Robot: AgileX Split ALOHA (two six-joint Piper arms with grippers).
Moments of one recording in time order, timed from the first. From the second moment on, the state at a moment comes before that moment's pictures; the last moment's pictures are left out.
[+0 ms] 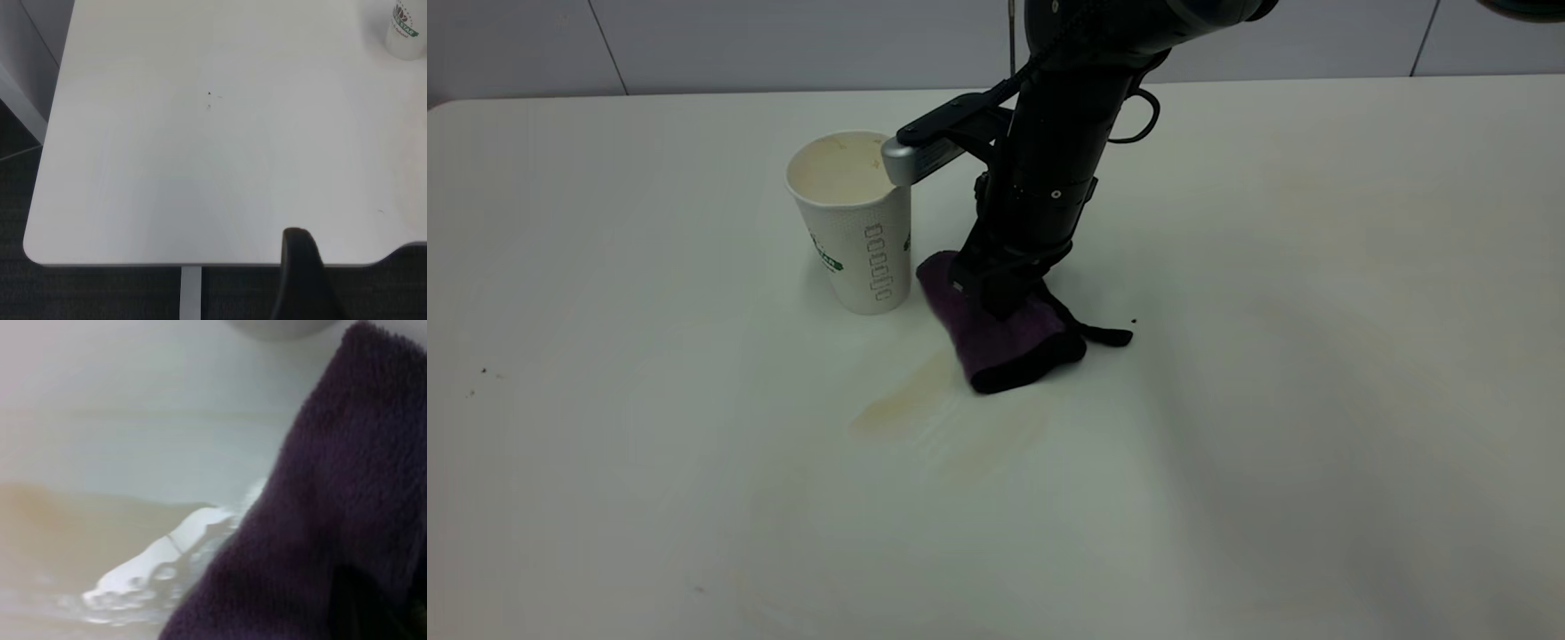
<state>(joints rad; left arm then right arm) 0.01 -0.02 -0.49 0.05 1.13 0.01 0.55 2.69 -2.03 0.25 0.71 -0.51</state>
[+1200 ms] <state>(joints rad) 0.01 -0.02 -0.49 0.05 1.13 0.01 0.72 2.69 -2.04 0.11 0.82 -0.36</state>
